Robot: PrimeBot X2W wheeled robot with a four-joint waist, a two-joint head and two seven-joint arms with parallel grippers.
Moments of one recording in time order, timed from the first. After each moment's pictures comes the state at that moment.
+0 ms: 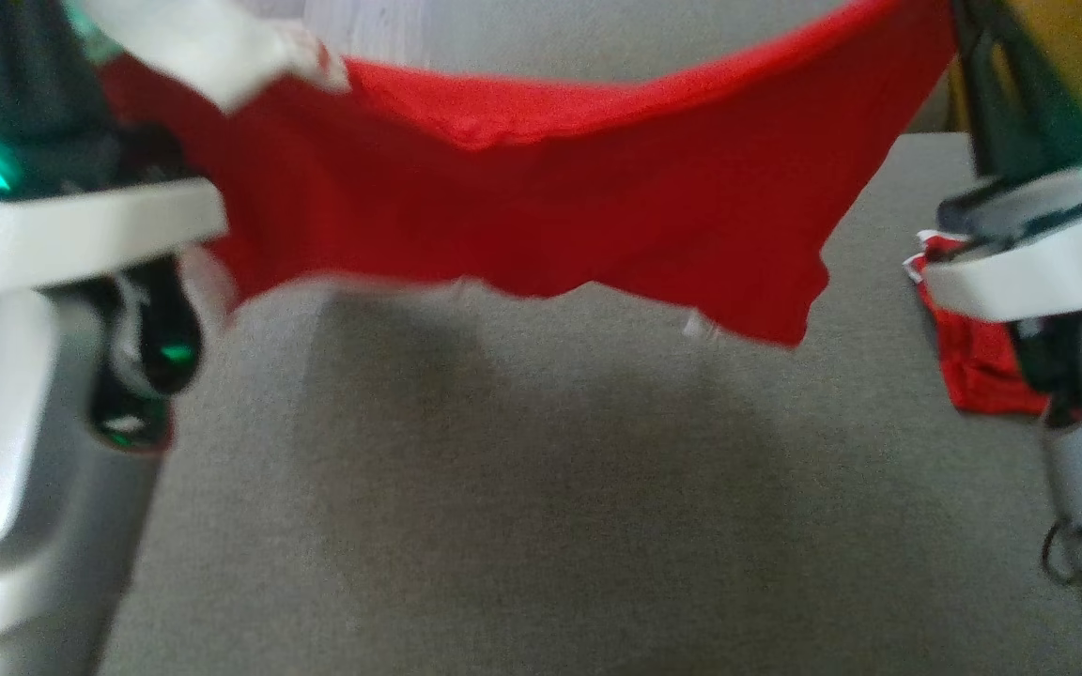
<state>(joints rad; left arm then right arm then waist) -0.61 0.33 -0.29 -0.11 -0.61 0.30 -0.18 -0.50 -0.27 0.16 -0.04 0.03 0.13 -0.06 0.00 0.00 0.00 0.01</state>
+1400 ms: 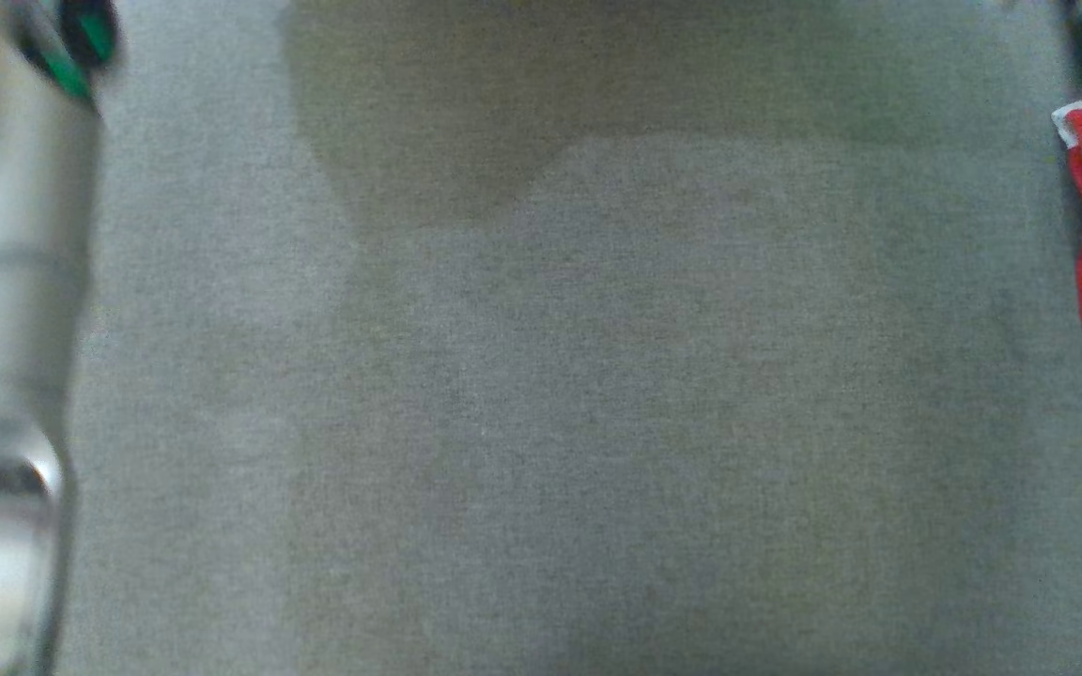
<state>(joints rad) -1.30 0.25 -0.36 0.79 -0.61 0.04 -0.19 -1.26 -0.29 0.35 0.94 0.16 0.13 -0.25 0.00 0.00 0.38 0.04</state>
